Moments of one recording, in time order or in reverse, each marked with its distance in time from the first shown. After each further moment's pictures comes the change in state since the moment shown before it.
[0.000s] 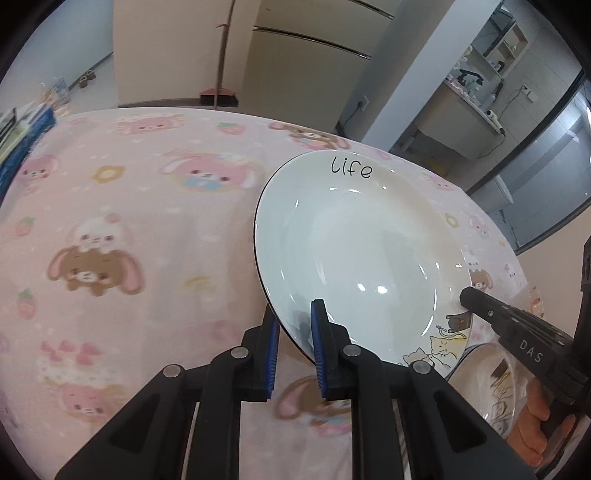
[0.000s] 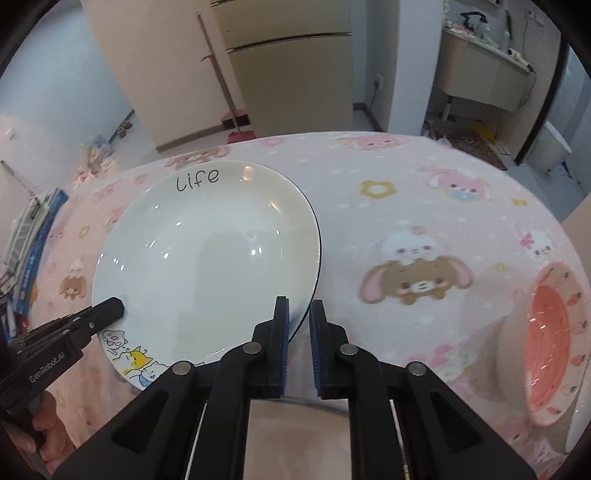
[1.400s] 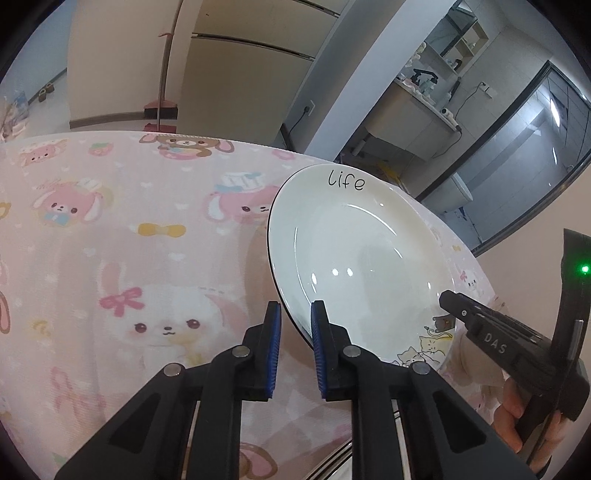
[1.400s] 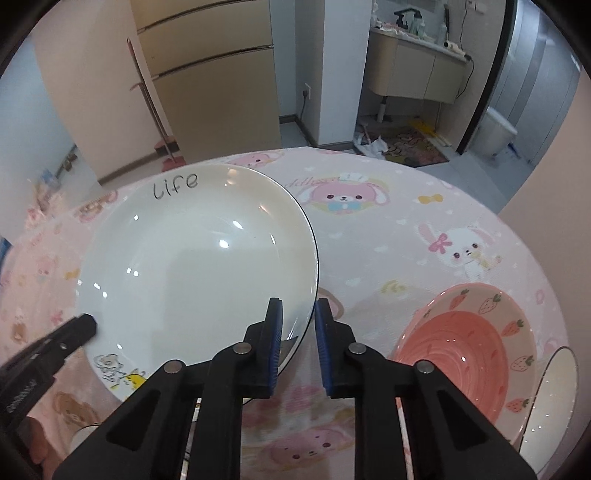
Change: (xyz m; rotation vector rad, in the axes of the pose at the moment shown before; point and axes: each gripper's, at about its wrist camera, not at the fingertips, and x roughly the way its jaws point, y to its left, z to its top) left arm 0.051 -0.093 0.017 0.077 -0.039 -0.175; right arm -0.001 -0.099 0.017 0.116 -0.074 -0.279
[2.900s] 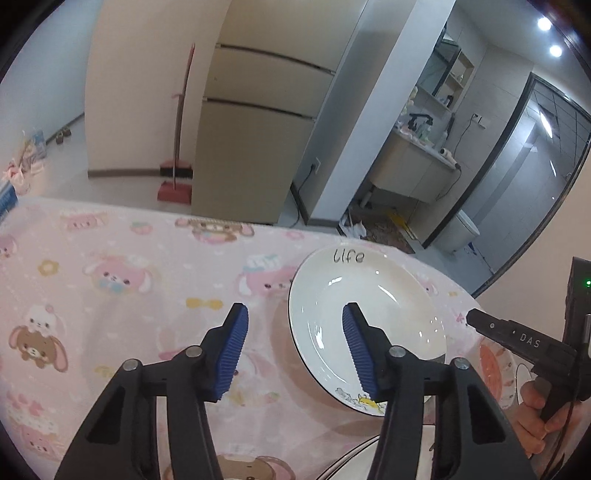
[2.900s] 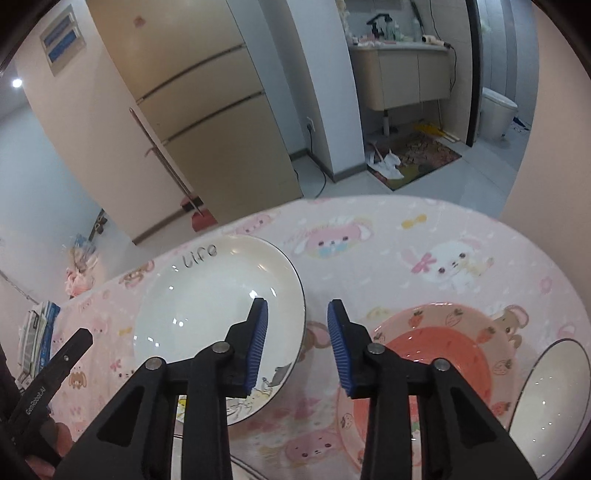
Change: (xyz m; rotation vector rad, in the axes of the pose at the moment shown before) left arm -0.054 -0.002 0.014 0.038 -0.218 0.050; right arm -0.032 -0.055 0.005 0.198 -0.110 0.213
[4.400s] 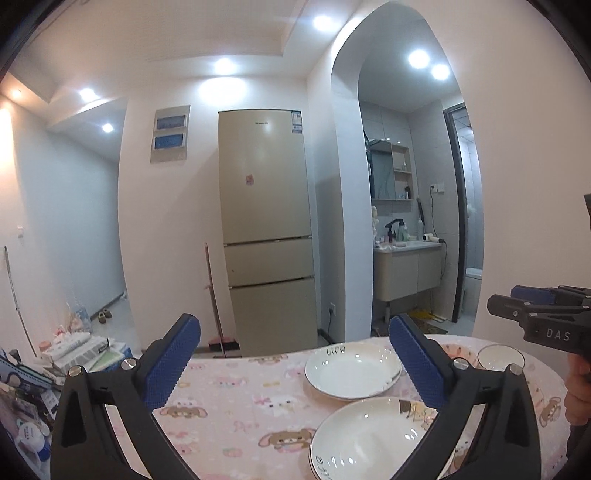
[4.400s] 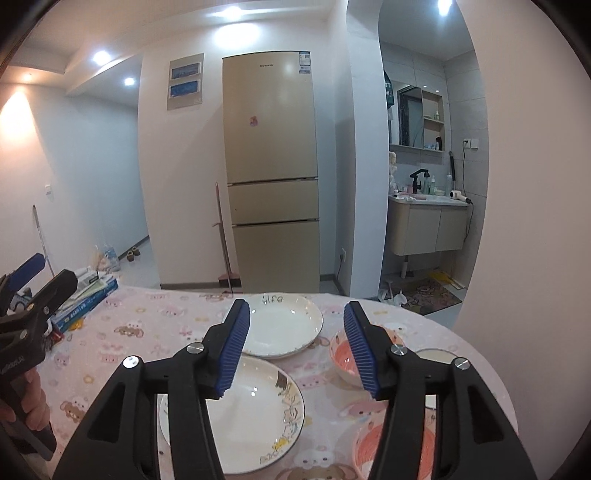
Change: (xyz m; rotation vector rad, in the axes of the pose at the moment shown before) left arm -0.291 -0.089 -0.132 0.387 -0.689 0.161; right arm -0.256 0.037 -0.131 -0.322 -0.556 0.059
